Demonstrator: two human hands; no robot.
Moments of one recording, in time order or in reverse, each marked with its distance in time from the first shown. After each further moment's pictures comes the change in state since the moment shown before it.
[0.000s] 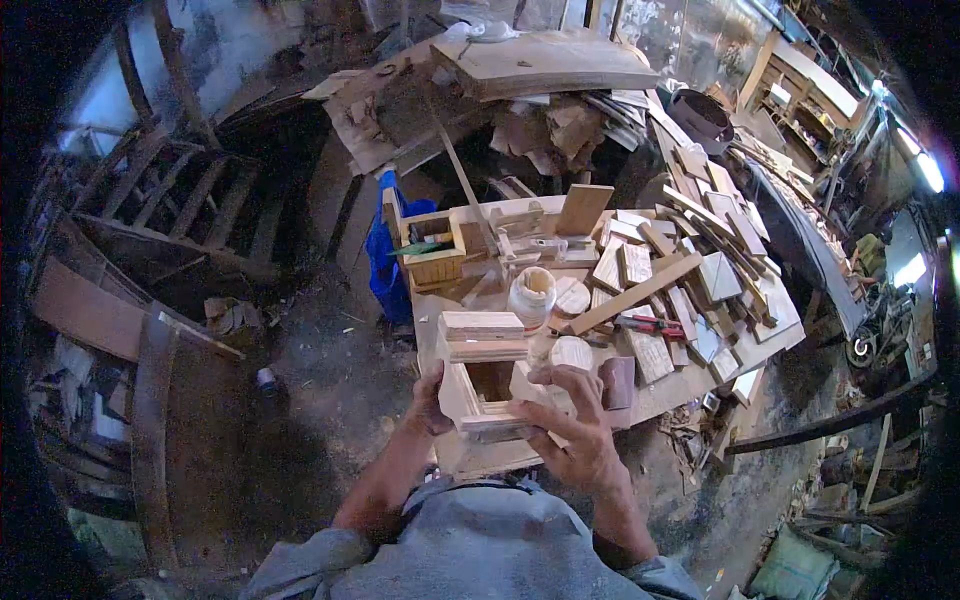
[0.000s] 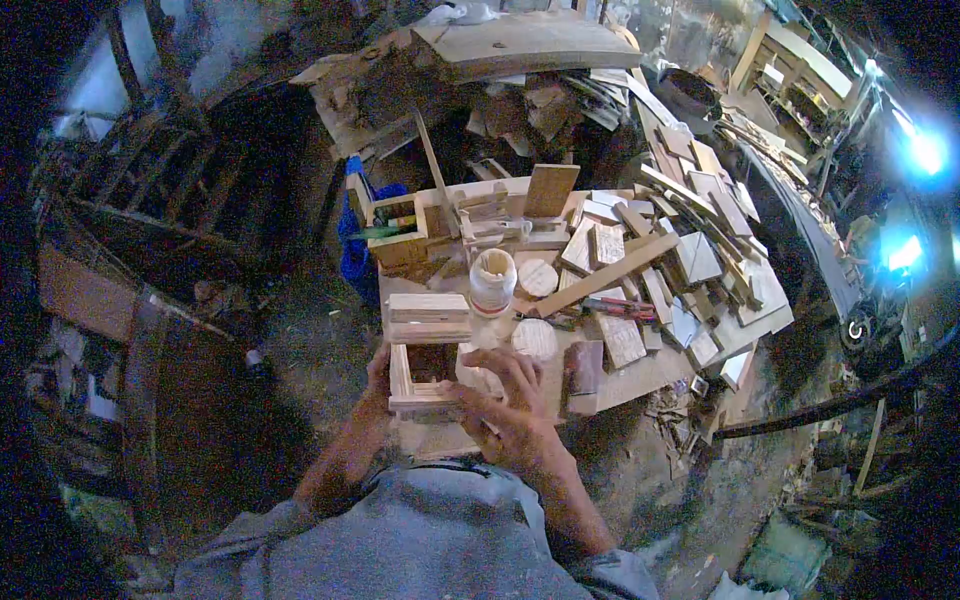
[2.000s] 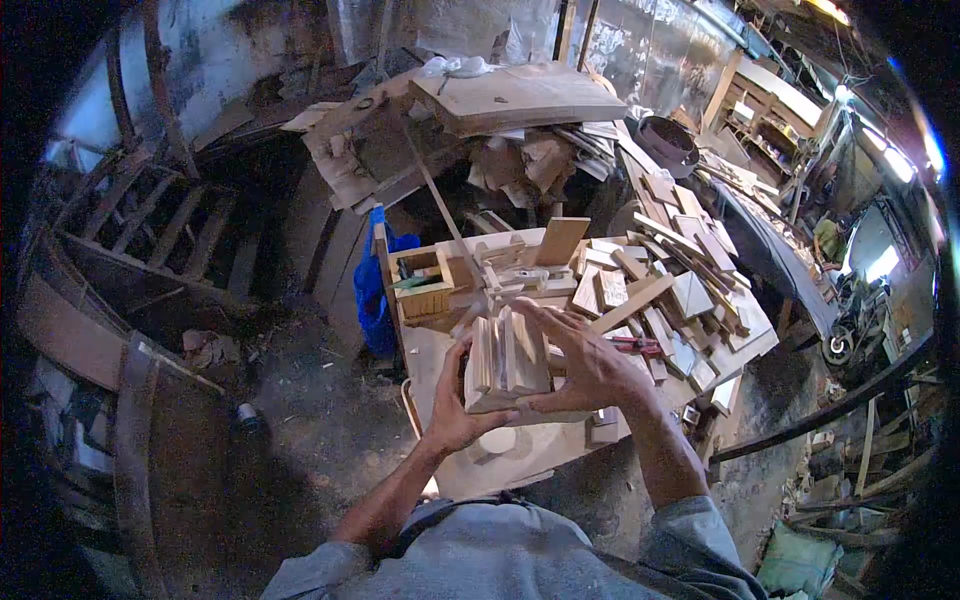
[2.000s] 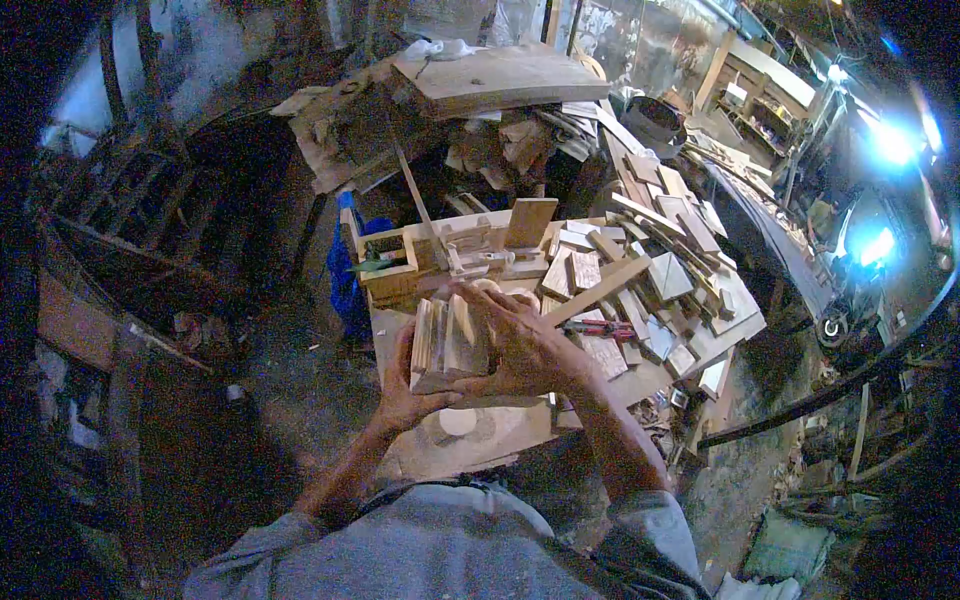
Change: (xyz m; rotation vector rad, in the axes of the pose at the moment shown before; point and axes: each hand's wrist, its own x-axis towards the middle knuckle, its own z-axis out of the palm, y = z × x) left_hand 0.007 0.034 0.103 0.870 -0.043 0.581; right_hand 0.103 0.022 -0.045 -0.112 -0.457 0.094
